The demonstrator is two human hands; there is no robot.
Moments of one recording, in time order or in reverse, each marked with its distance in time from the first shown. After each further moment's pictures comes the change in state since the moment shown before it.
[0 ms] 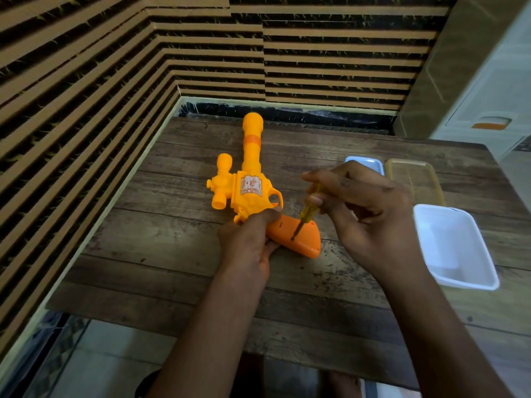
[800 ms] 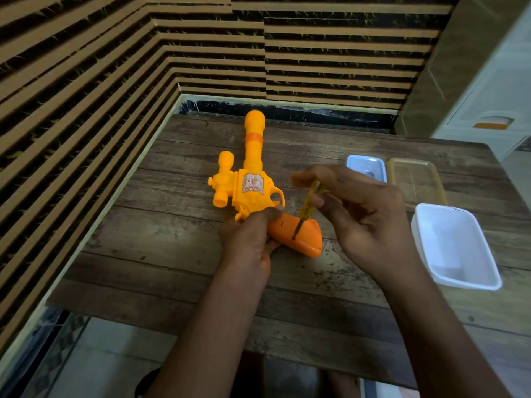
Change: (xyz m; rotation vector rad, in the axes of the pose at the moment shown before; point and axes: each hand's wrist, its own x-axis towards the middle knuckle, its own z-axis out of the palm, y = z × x) left_hand -0.002 0.001 0.001 -0.005 0.005 -0.004; right_hand 0.001 -0.007 0.004 0.076 -0.055 0.051
